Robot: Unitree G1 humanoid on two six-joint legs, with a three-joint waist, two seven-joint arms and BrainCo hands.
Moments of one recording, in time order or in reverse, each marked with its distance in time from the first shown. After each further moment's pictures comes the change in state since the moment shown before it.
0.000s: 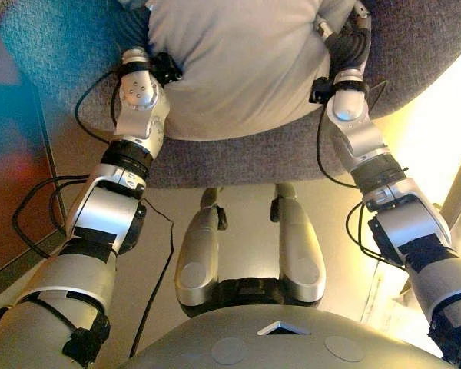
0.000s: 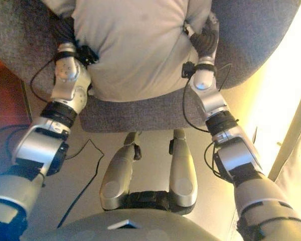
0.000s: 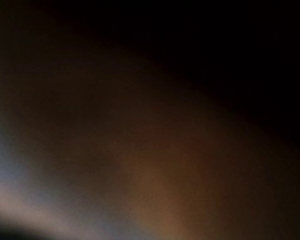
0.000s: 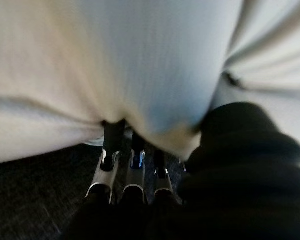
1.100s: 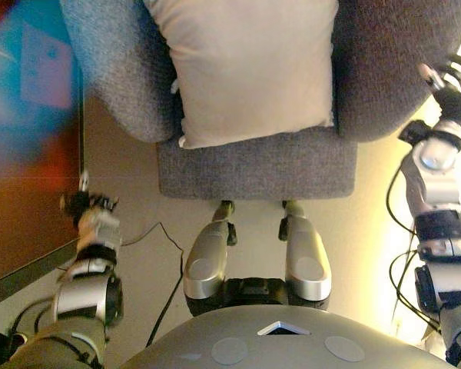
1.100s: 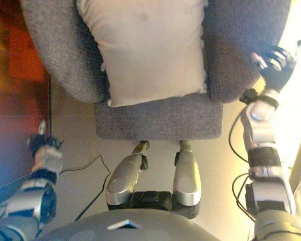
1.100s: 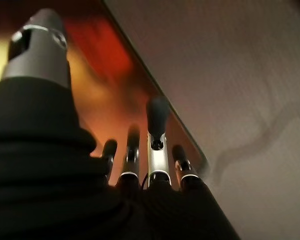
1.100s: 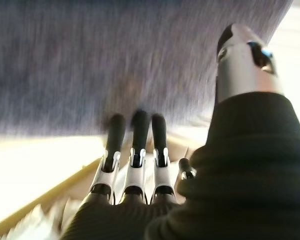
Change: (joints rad) left arm 0.765 -0.010 0.525 0.158 -0.260 0.238 0.072; right arm 0.592 -0.196 -0.532 -0.208 -0.067 -0.043 0.025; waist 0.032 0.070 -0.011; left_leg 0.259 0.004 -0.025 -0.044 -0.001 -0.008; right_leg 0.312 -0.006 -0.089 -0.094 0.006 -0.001
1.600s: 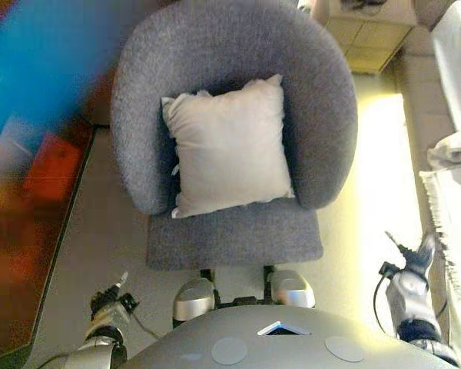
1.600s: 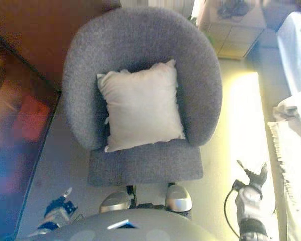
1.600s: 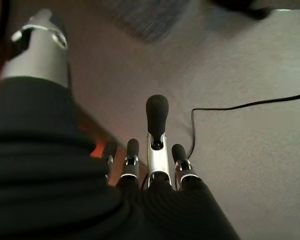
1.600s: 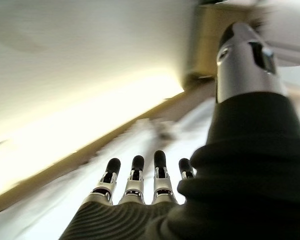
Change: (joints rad) left arm 0.290 -0.120 -0.065 0.190 0.395 0.166 -0.190; right arm 0.510 0.280 -0.035 0.440 -0.065 0.100 0.194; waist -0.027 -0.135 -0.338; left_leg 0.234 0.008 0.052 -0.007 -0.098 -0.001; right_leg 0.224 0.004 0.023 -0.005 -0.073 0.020
